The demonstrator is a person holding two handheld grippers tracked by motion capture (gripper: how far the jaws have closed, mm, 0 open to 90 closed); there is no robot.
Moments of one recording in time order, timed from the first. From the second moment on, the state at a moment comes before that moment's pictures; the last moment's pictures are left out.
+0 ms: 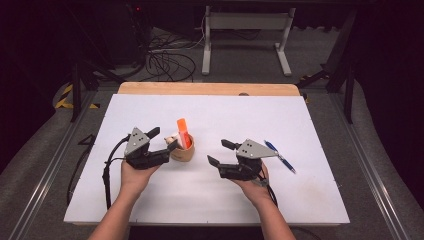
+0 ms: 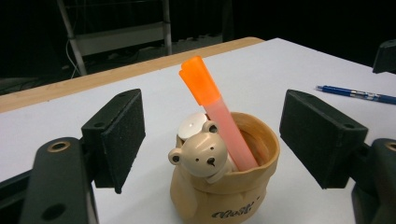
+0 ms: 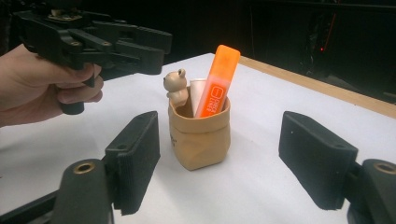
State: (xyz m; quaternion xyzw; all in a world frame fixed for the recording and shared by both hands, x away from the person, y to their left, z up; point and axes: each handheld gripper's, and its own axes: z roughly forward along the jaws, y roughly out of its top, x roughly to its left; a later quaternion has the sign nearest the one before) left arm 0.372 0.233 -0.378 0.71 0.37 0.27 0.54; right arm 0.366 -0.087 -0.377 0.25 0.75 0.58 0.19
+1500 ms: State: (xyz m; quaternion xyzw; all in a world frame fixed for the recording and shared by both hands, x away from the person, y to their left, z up) left arm 0.361 0.245 -0.368 0.75 0.32 0.25 0.53; right arm 0.384 -0.164 -0.378 0.34 0.73 0.54 0.24
